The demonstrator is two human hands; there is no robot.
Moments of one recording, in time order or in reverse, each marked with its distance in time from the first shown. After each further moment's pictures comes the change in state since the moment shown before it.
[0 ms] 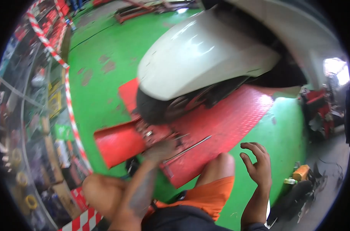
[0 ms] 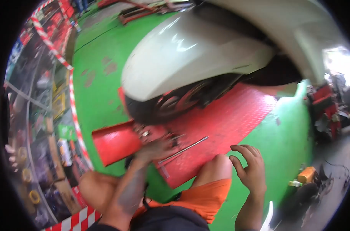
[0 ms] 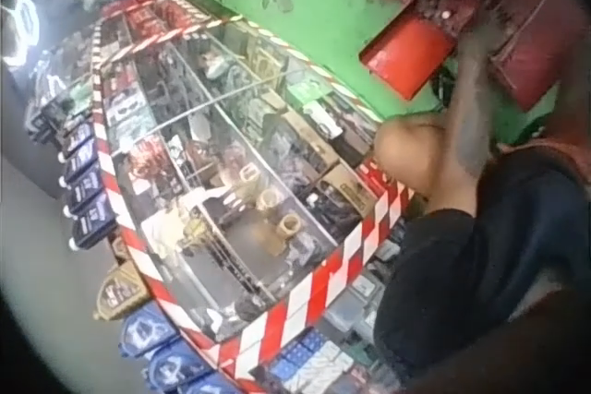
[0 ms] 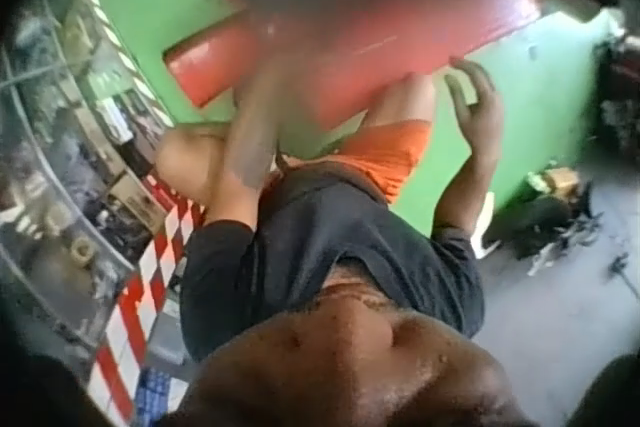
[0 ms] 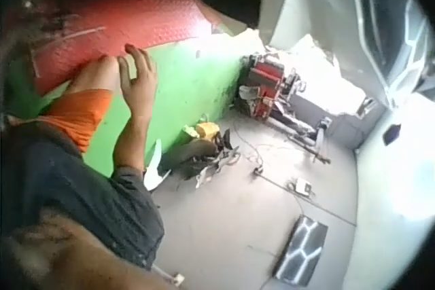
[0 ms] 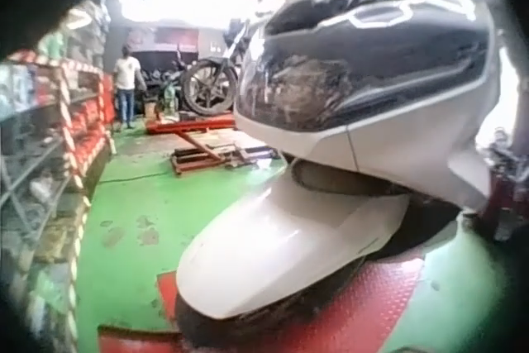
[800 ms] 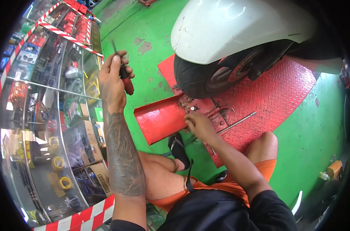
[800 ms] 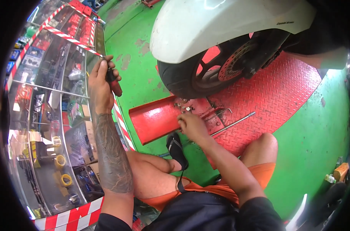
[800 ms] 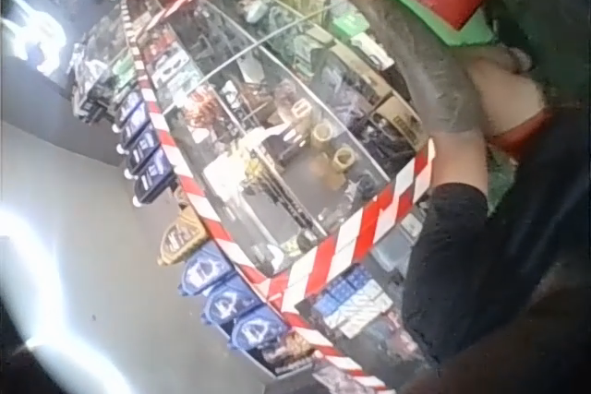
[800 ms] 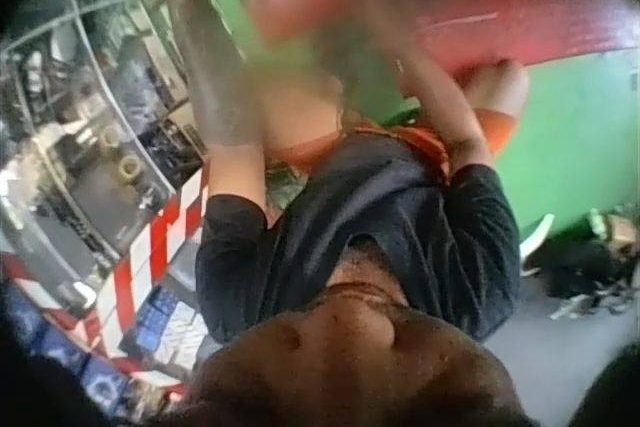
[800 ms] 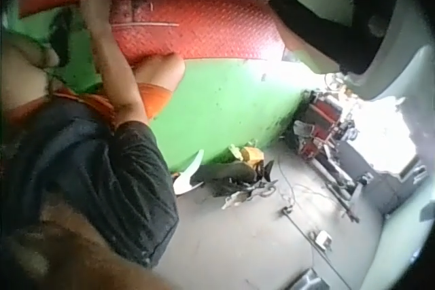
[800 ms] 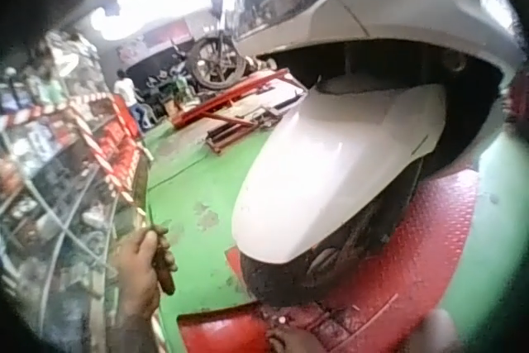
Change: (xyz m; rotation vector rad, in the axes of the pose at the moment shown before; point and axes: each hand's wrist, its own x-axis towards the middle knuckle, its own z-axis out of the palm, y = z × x) left_hand -0.172 0.018 -0.236 -0.746 1.244 0.183; right_hand 0.057 -0.119 0.338 0.710 -0.222 -0.152
